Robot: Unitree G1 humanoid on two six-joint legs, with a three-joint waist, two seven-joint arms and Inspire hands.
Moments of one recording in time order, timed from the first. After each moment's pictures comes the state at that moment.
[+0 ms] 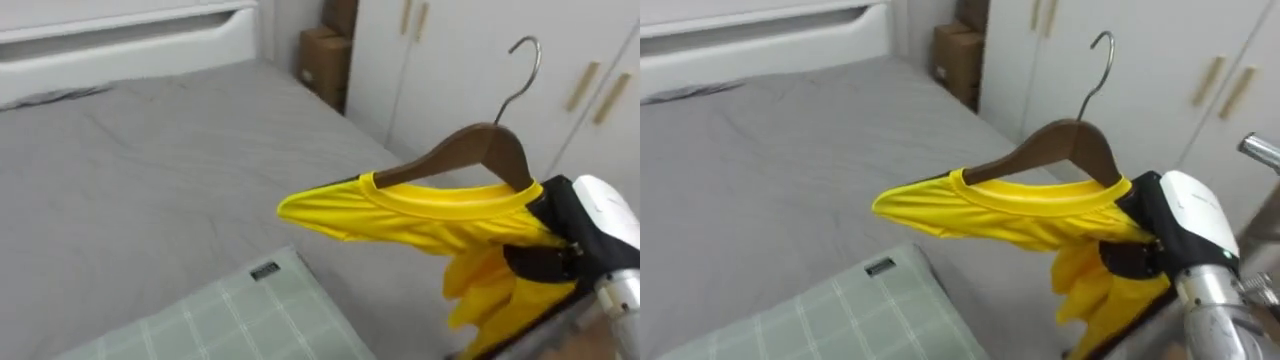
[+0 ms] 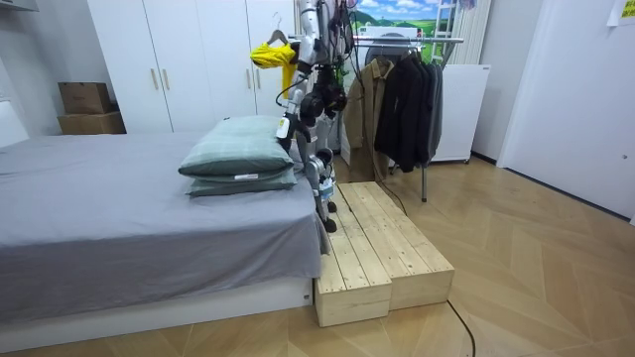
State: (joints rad) left arm 0.27 0.26 0.06 0.97 0.55 0.21 0.01; right arm -0.03 -0.53 -0.05 0.01 -0.52 0.06 -0.06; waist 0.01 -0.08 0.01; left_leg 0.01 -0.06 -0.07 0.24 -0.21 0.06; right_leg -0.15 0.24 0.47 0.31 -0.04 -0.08
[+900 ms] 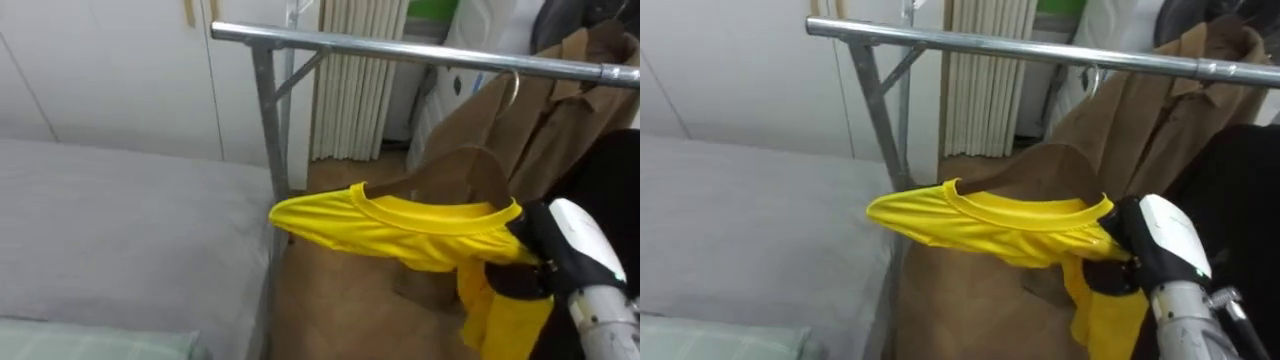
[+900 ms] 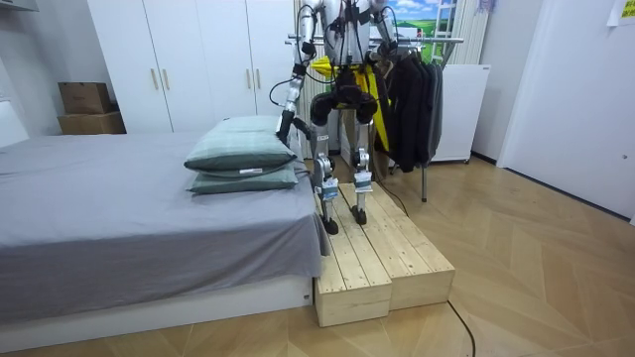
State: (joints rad) left arm 0.28 0.27 0.19 1.14 0.49 0.32 -0.06; right arm -0.03 -0.42 -0.02 0.03 -0.56 0.10 -0.01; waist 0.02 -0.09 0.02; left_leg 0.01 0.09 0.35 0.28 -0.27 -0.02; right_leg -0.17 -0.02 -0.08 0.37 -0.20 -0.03
